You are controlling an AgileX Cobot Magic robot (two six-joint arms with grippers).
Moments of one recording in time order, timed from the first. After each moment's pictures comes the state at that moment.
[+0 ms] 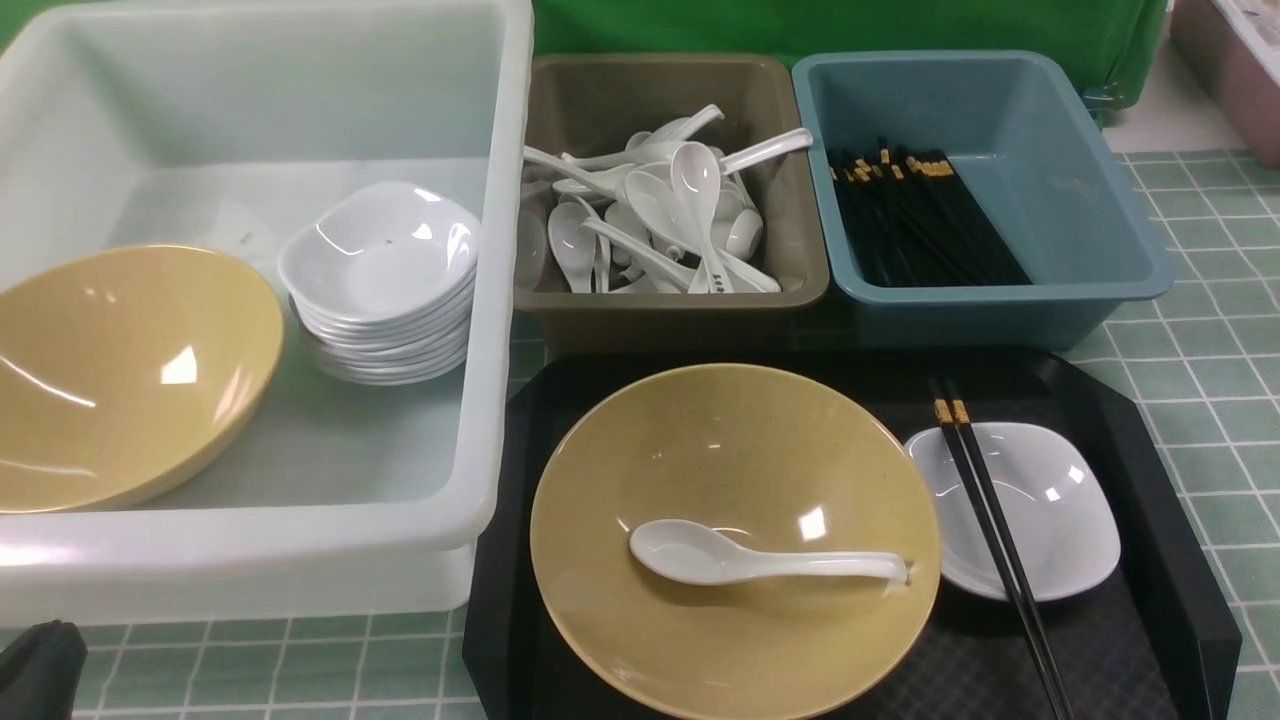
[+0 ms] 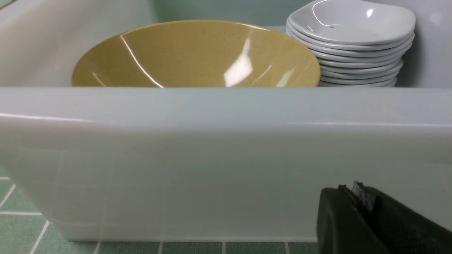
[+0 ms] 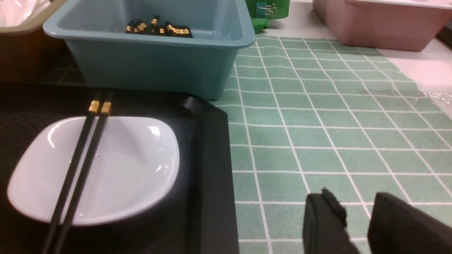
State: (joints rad) right arm -0.04 -0.01 0.03 -0.24 0.31 0.18; left arm 0.06 -0.01 0.03 -0.03 0.31 0.04
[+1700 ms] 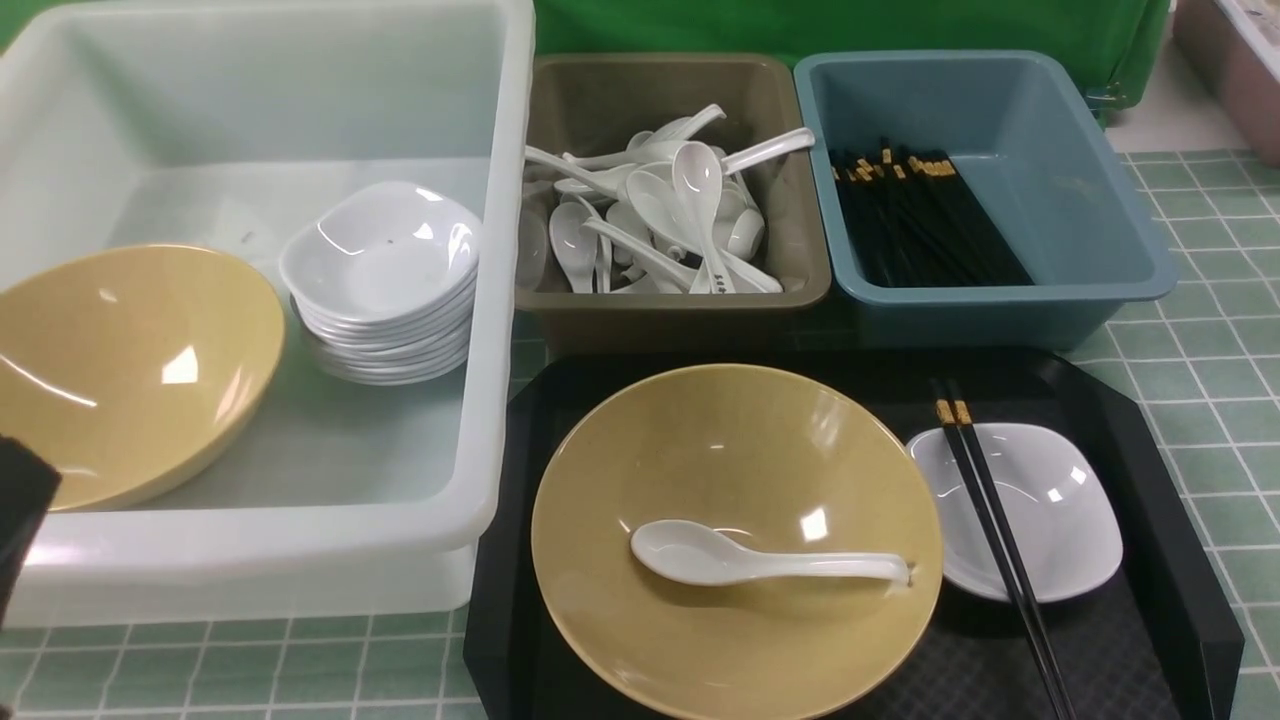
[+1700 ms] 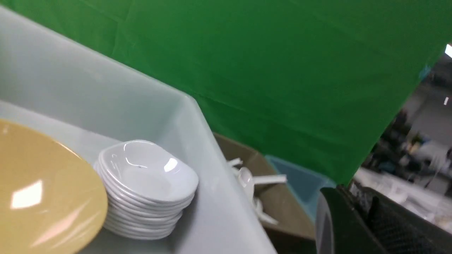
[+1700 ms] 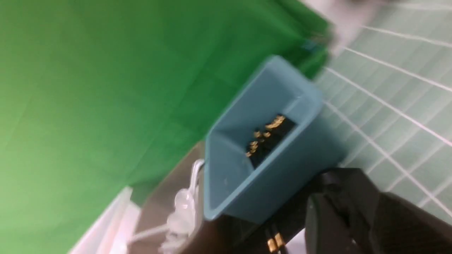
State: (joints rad) right arm 0.02 0.01 0.00 -0.24 0.11 1.08; left arm 0.06 0.12 -0.38 -0.76 0.46 0.33
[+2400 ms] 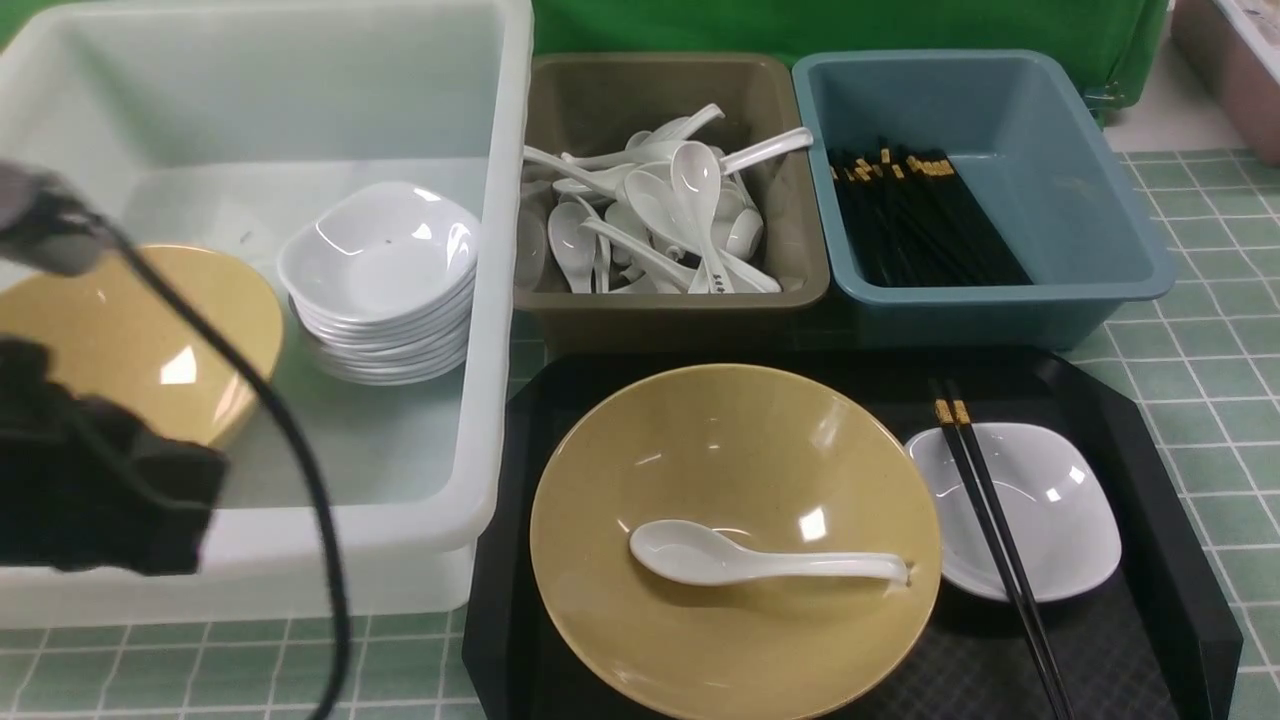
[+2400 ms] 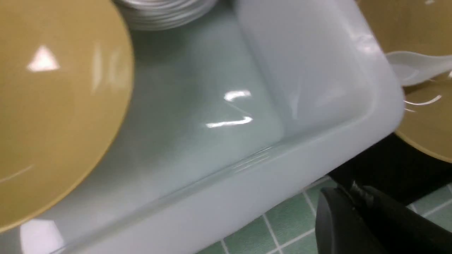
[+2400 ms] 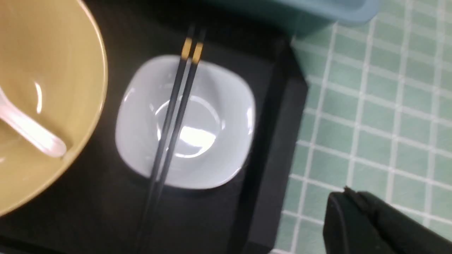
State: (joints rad) right arm 0.31 1.00 -0.93 -0.22 0.98 0.10; left arm -0.27 0.93 -0.93 -0.18 1.05 0.24
